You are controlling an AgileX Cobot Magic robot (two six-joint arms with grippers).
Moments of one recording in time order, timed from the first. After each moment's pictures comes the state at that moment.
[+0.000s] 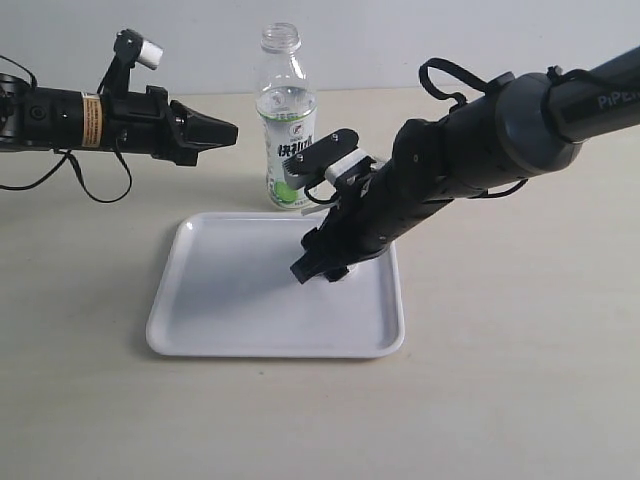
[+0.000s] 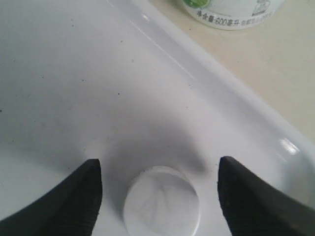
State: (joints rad) left arm -0.10 2.21 -1.33 1.51 -0.93 -1.10; right arm 0.46 2.04 -1.11 0.37 0.24 -0.46
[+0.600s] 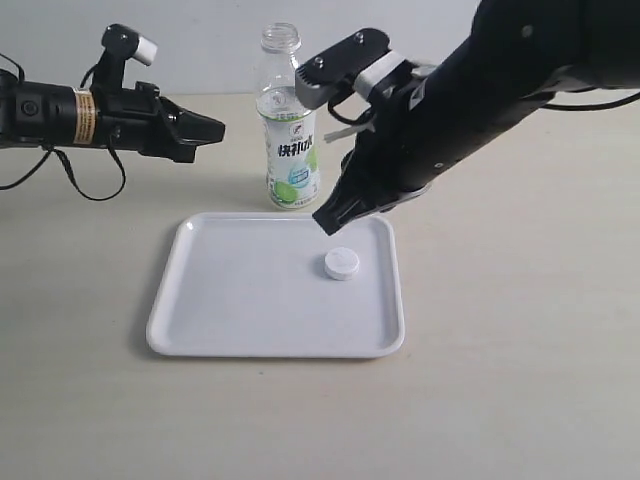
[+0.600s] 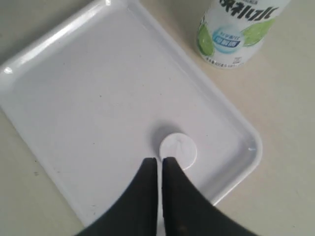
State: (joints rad) left arm -0.12 2.11 -1.25 1.48 -0.77 -1.10; right arm 0.46 1.65 -1.08 0.29 0.54 -0.46
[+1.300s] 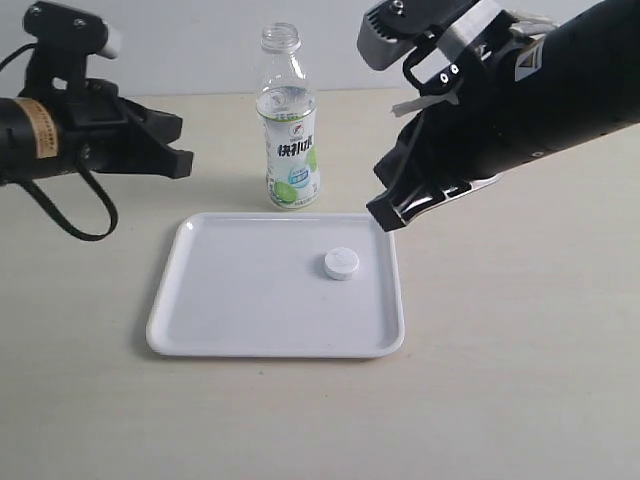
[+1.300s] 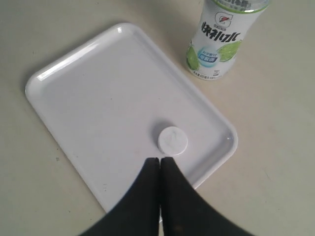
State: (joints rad) left arm -0.36 1.58 -0.73 0.60 -0.32 -0.47; right arm 0.46 1.37 -0.94 0.27 0.54 -0.45
